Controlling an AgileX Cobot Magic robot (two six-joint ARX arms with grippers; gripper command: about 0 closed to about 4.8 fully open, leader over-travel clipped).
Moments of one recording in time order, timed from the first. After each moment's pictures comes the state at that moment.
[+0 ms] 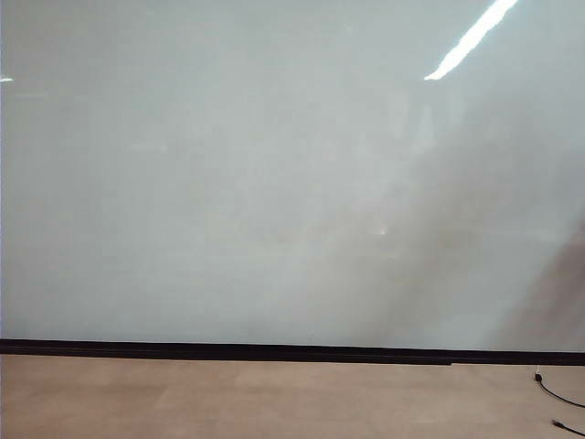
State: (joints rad) left arm 0.00 0.00 0.00 -0.15 0.02 -0.01; right arm -0.54 1.98 0.66 1.40 -0.63 0.08
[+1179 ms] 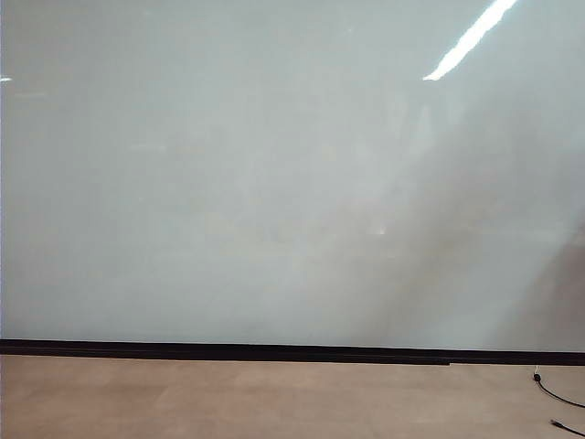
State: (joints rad) left arm 0.00 0.00 0.00 -0.15 0.02 -0.01; right arm -0.54 1.98 0.66 1.38 -0.66 0.08
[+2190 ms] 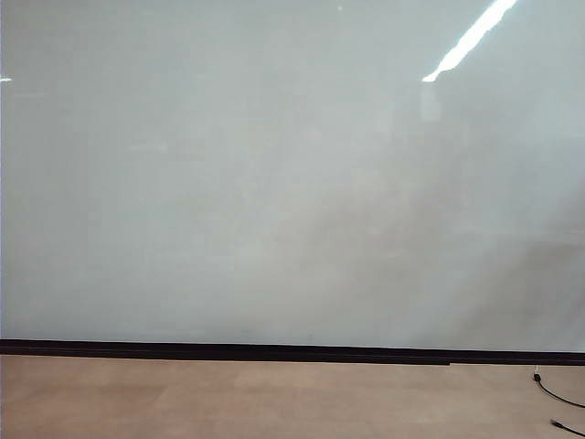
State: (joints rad) left arm 0.00 0.00 0.00 -0.15 0.02 -0.01; right arm -0.40 1.68 0.30 1.40 -0.01 0.08
